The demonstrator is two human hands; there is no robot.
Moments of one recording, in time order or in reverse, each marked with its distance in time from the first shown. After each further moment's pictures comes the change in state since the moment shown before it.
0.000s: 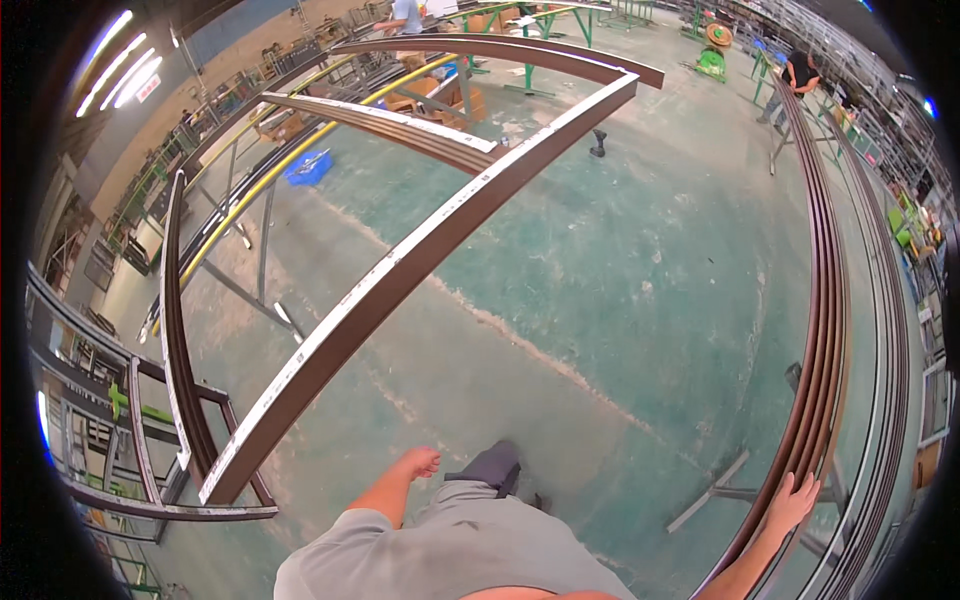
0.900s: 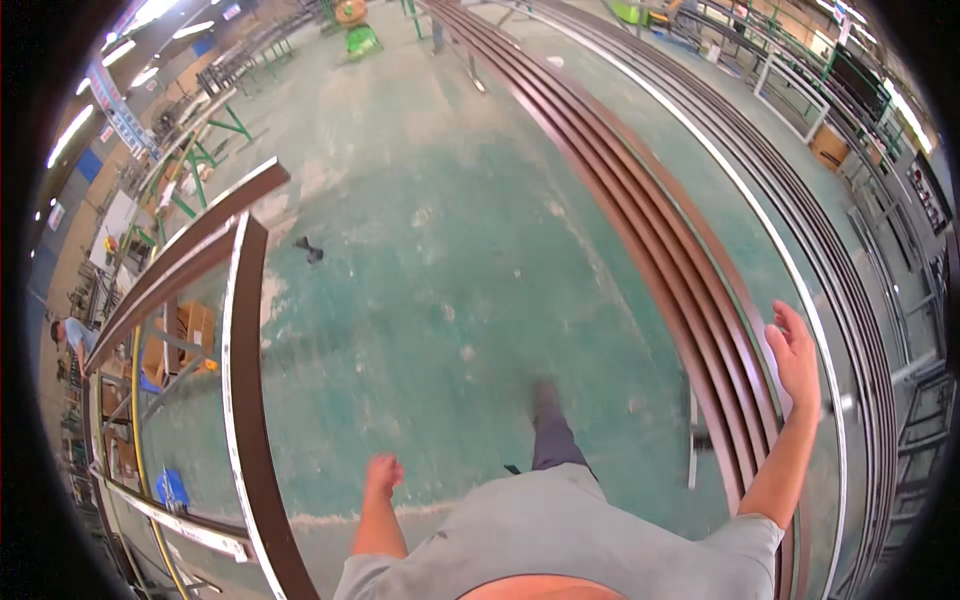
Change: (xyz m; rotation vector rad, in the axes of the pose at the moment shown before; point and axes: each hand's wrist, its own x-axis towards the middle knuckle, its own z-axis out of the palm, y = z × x) left_hand 0.244 0.710 0.359 0.267 -0.141 0.280; right_hand 0.433 -0.190 0.025 0.617 -0.180 0.231
